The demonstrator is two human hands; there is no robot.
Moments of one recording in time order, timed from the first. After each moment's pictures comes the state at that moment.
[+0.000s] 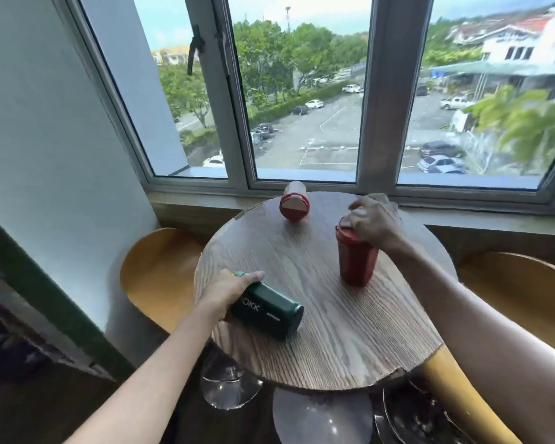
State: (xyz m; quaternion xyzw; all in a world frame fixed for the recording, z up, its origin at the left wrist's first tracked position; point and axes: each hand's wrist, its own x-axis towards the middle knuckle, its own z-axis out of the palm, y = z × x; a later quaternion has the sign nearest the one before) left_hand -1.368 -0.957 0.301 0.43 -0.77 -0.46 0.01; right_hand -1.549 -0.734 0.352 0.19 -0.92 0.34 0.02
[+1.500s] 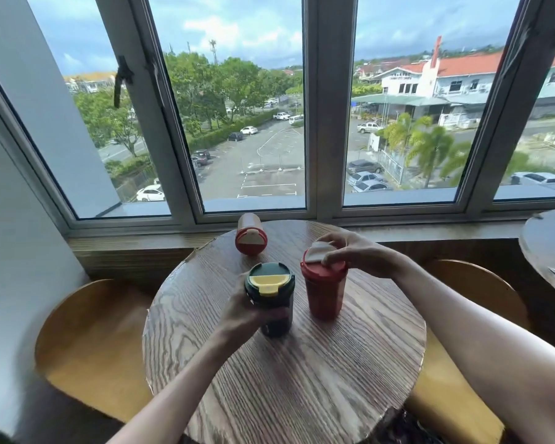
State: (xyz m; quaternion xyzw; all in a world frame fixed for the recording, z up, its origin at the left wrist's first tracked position) left_hand -1.451 -0.934 0.272 0.07 -0.79 -0.60 0.11; right_hand -1.596 -0.706 0.342 0.23 -0.77 0.53 -0.27
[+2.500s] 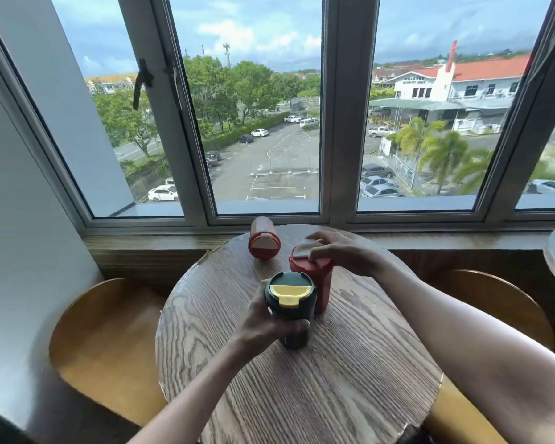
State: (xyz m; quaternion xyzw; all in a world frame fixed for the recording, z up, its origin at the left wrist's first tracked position) left_hand -1.457 -0.940 0.259 0.03 -0.80 -0.60 0.09; right_hand -1.611 -0.765 0.341 0.25 -0.77 0.53 -0.25
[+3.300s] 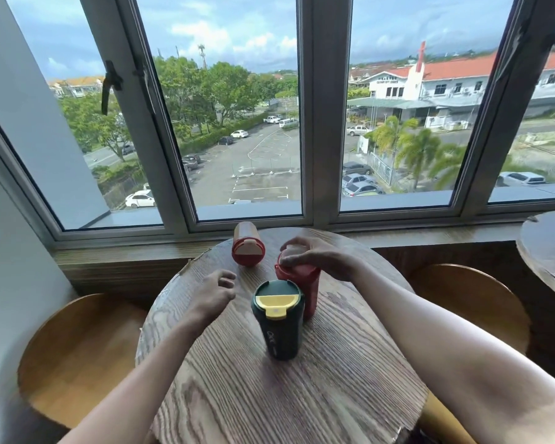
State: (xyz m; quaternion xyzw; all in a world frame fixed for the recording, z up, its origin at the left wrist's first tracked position) left_hand -1.493 -1.003 0.305 0.15 -0.88 -0.45 0.05; right_hand -1.611 -0.777 0.339 0.23 -0.77 0.54 -0.25
